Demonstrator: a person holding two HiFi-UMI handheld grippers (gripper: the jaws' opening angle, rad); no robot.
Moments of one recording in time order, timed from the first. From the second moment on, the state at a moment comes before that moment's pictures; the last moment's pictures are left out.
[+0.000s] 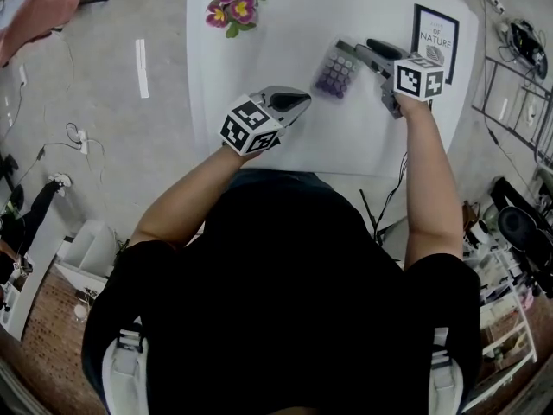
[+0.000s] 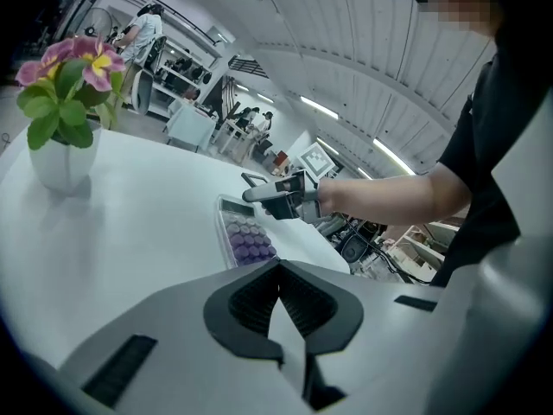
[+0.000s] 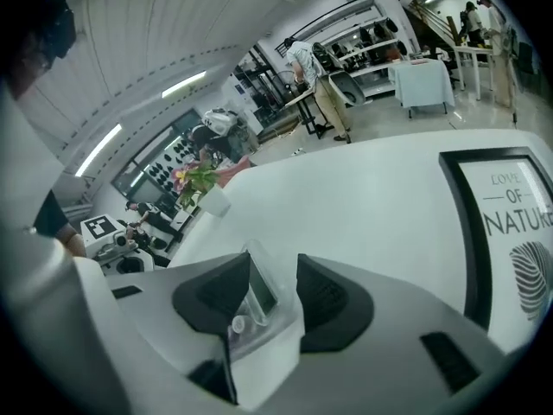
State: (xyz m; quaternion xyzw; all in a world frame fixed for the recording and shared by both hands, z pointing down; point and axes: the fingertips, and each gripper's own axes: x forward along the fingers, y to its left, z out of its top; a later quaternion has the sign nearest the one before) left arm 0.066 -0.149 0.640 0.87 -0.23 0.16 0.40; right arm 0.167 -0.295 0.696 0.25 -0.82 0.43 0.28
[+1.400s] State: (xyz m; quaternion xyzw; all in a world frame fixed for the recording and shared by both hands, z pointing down) left arm 0.107 -0.125 0.693 0.85 -0.21 0.22 0.43; right arm 0.167 -0.233 0.711 0.07 -0.78 0.53 0.32
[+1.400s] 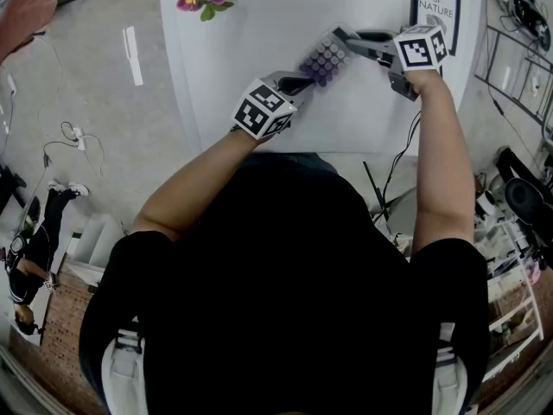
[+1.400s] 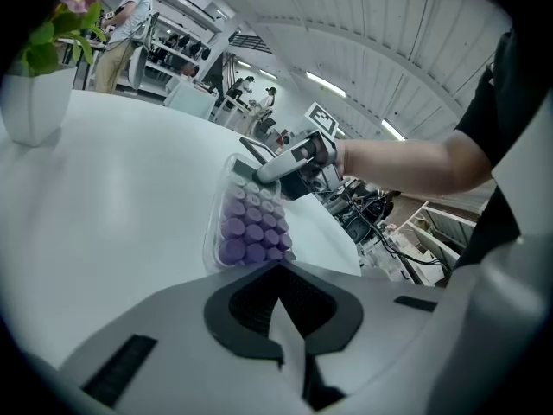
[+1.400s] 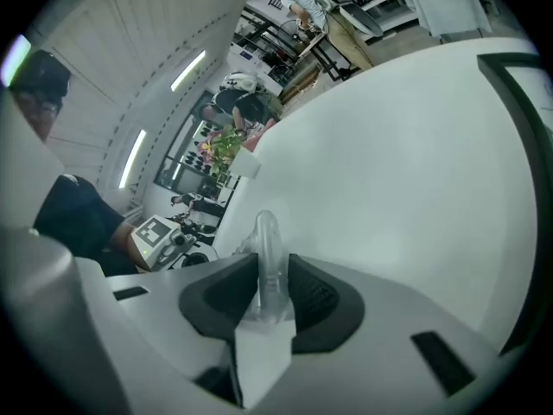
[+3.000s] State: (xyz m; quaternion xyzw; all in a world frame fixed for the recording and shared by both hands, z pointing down) left arm 0.099 -0.097 0.658 0.88 -0.16 0.25 0.37; right arm 0.175 -0.182 0.656 0.03 -0.77 0.55 0.32
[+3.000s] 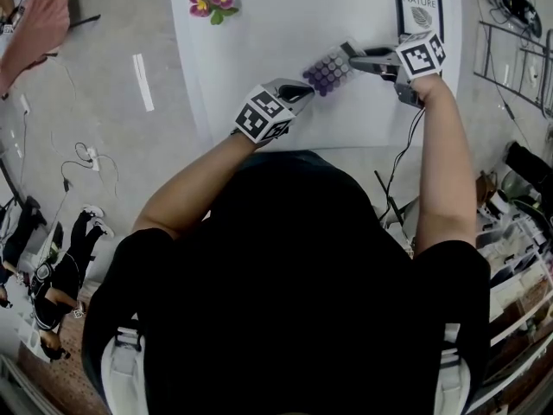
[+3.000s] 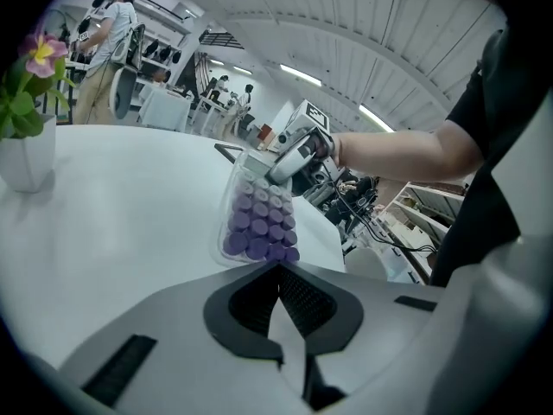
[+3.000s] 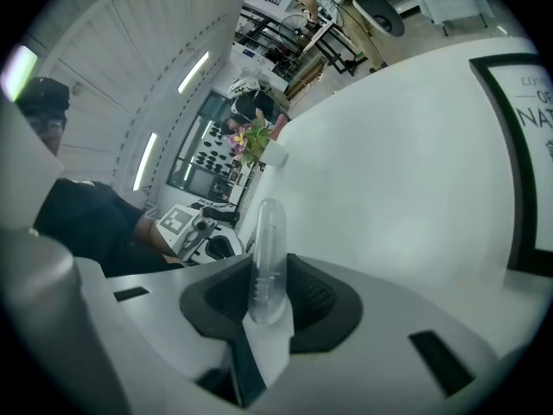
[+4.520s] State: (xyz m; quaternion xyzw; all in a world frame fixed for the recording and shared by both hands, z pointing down) left arm 0.089 -0.077 0.489 0.92 -0.22 0.24 0.23; right arm 0.277 -0.080 0.491 0.15 -0.85 0.49 0.14
